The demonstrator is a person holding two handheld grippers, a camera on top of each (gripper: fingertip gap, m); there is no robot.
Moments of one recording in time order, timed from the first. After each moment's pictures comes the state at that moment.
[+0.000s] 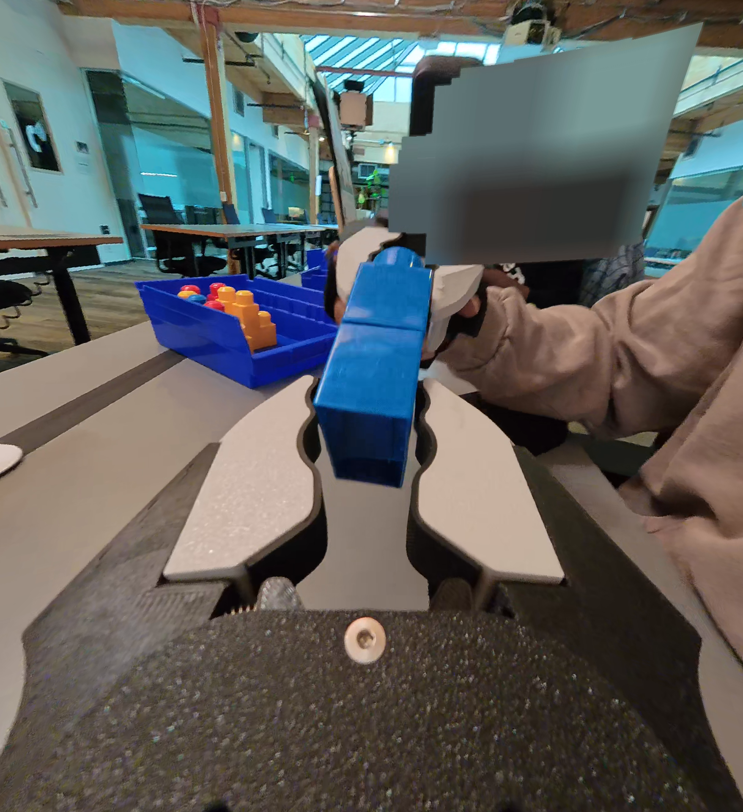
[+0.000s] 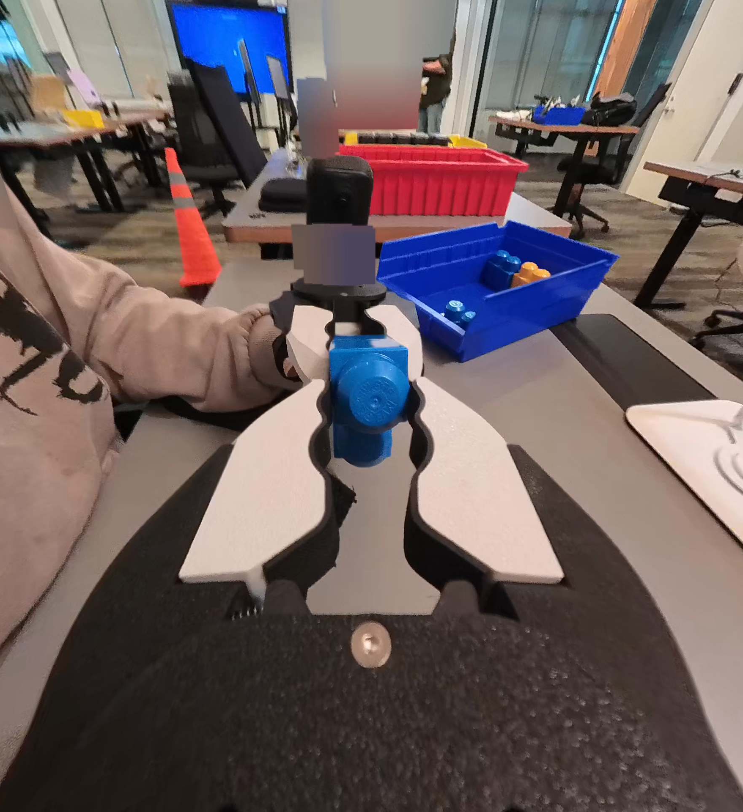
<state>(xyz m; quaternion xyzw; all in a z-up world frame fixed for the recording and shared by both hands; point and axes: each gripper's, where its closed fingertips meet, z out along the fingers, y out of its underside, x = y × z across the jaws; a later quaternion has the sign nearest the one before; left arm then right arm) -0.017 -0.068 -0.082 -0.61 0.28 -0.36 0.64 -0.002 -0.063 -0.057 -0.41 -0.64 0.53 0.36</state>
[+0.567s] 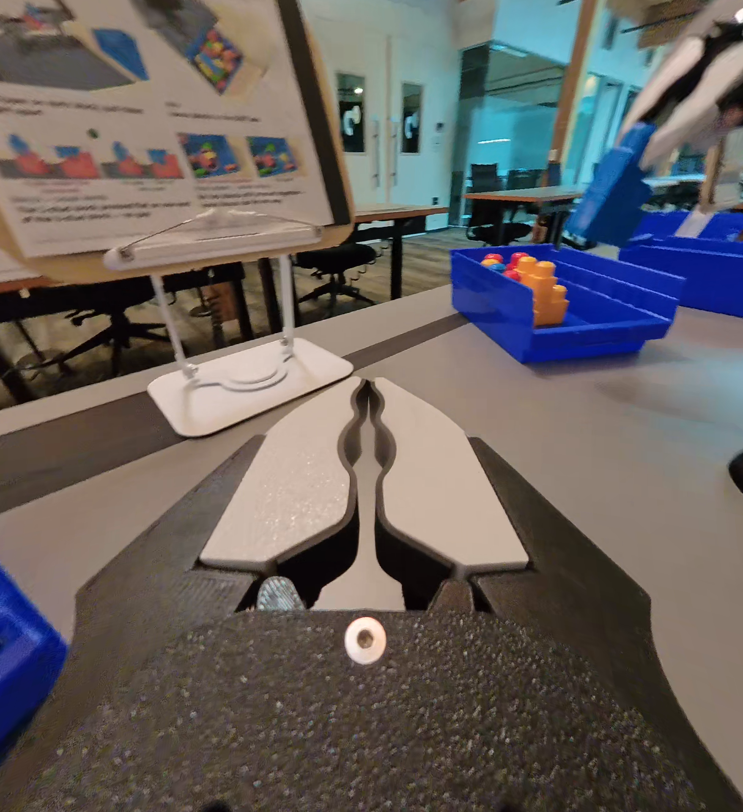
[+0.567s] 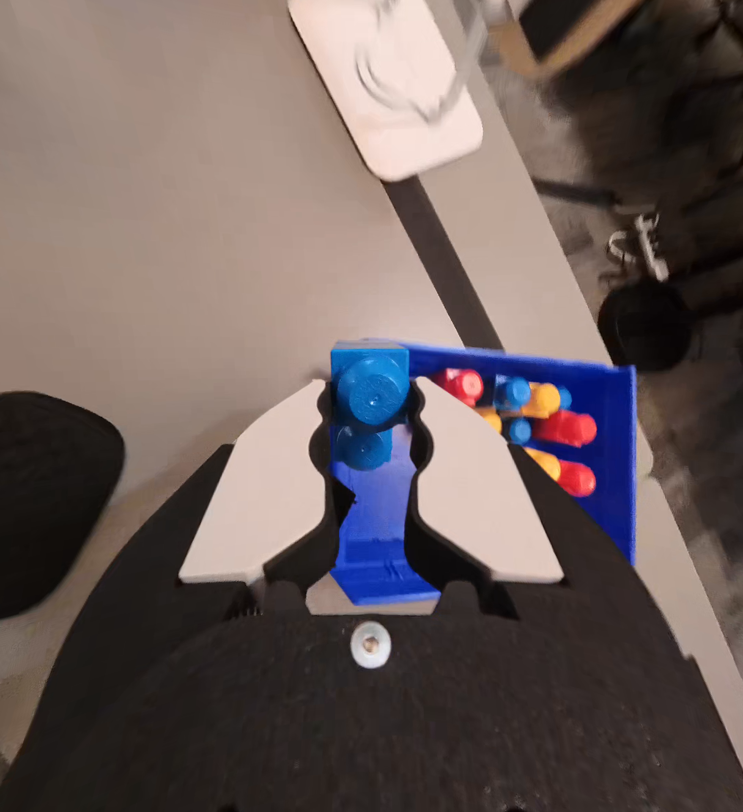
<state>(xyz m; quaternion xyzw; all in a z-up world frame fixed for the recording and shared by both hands) -0.124 -0.022 -0.091 -0.71 0.08 -0.06 0.70 0.162 0.199 -0.011 -0.63 -0.70 0.14 0.29</state>
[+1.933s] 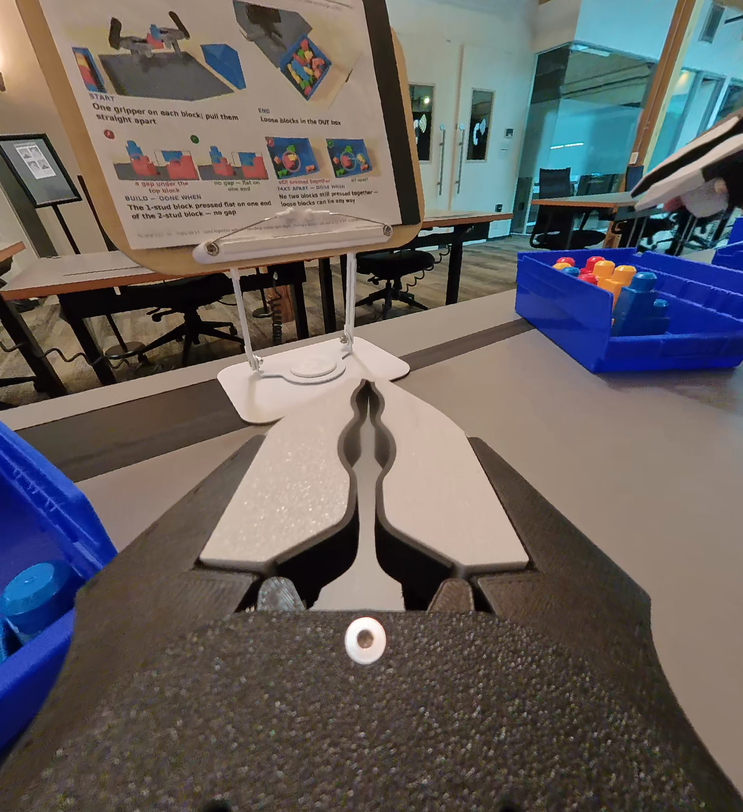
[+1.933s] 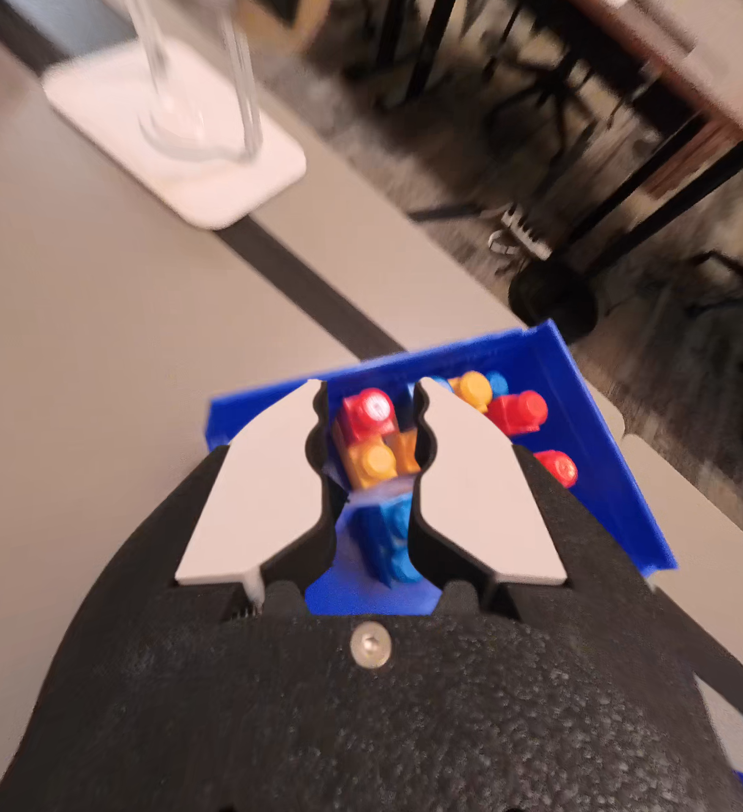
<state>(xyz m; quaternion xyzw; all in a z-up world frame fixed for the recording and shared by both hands) -0.159 -0.019 -0.097 -0.70 0.02 0.00 0.71 0.148 0.292 -0.058 -0.71 -0.55 0.15 0.42</state>
